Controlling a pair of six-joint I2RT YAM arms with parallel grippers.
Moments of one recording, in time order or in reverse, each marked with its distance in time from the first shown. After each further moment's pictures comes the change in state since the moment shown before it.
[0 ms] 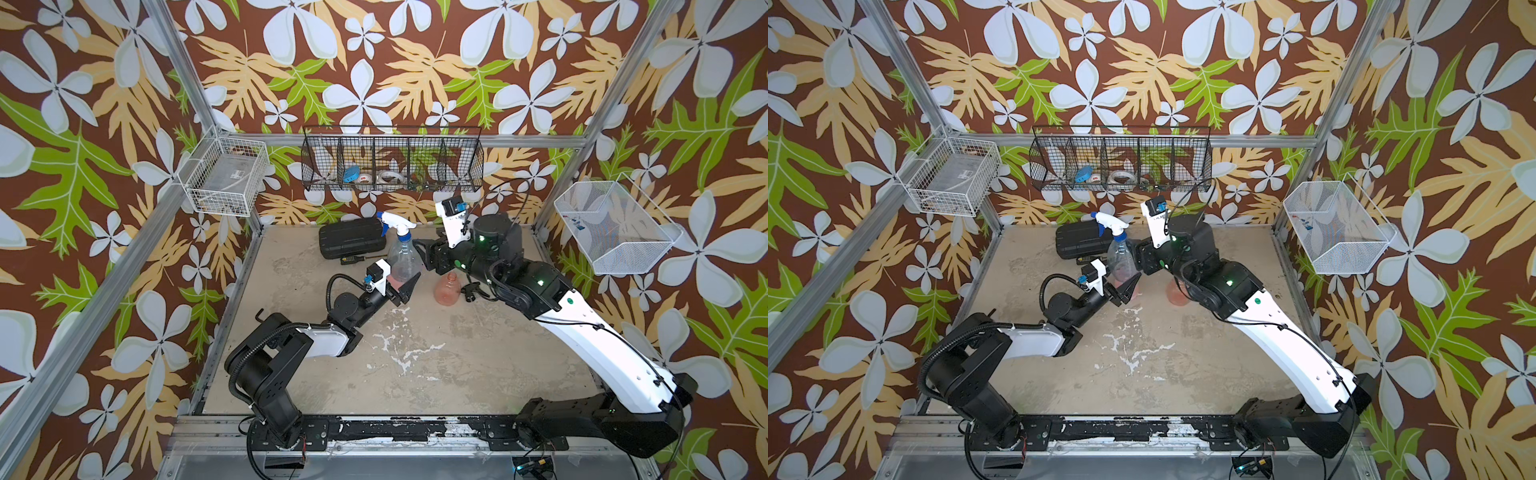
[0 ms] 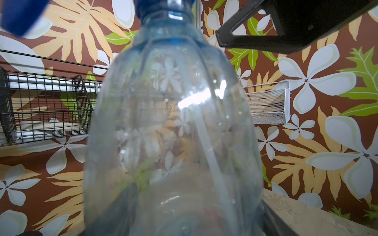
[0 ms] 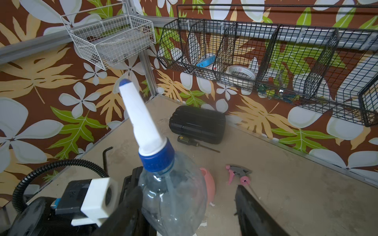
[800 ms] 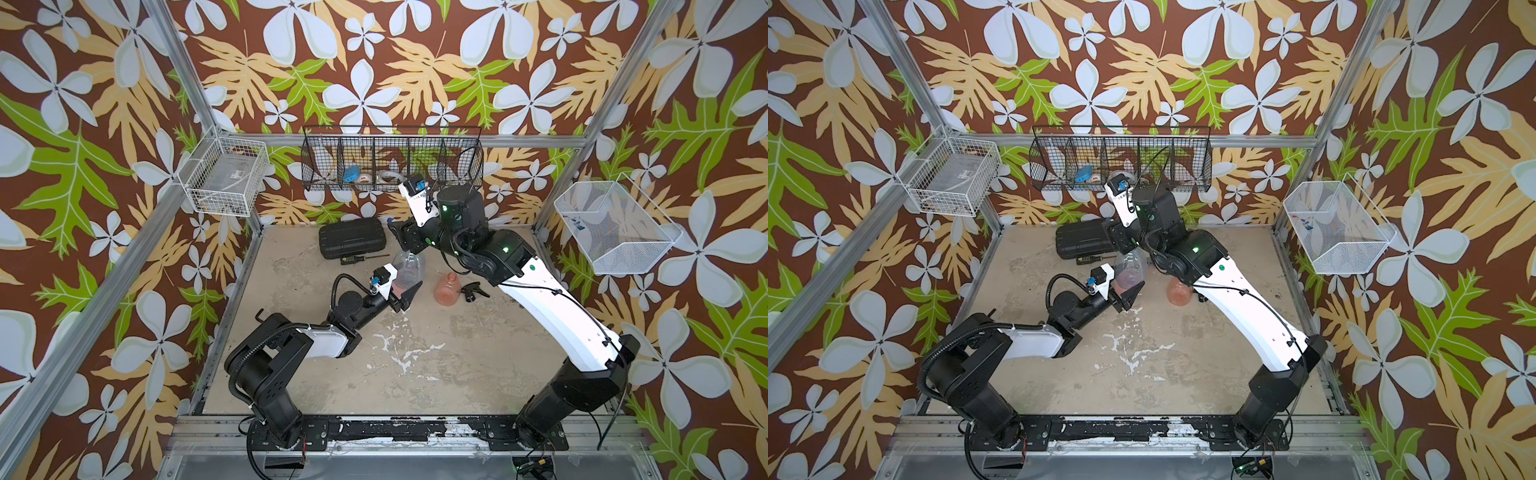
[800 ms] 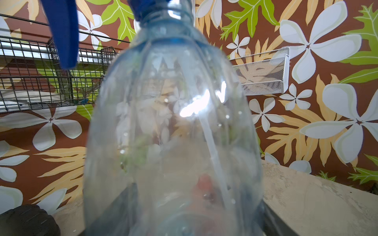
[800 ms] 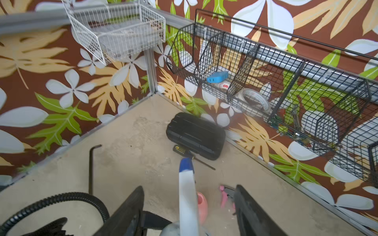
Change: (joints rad) left arm 0.000 0.000 -0.011 -0.127 0.041 0.039; right arm 0.098 0.346 0.454 -0.191 0.133 -0.161
